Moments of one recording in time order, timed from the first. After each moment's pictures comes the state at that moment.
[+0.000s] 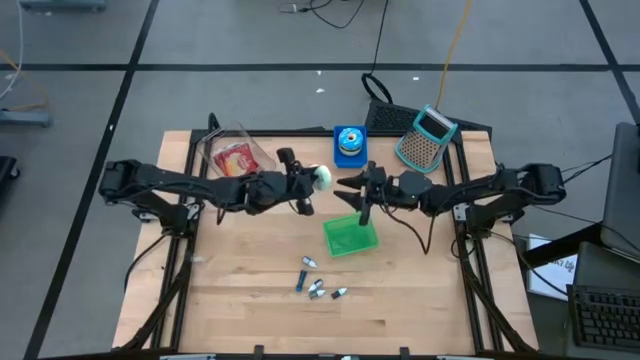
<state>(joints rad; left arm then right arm) -0.02 1.47 1.02 0.17 -0.62 0.56 -0.07 1.39 0.61 0.85 0.08 0.27</state>
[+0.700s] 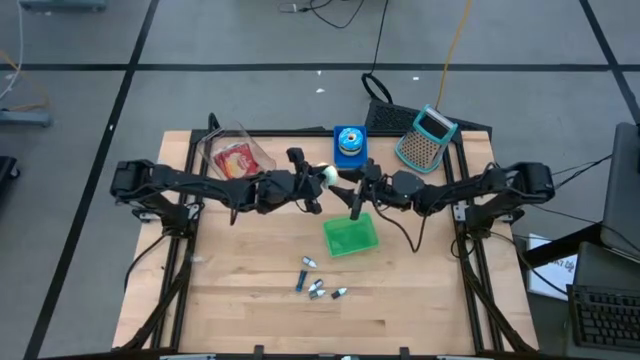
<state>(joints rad) 0.01 1.56 1.01 0.32 -0.58 0.62 -0.09 1.48 0.64 0.91 0.18 0.25</state>
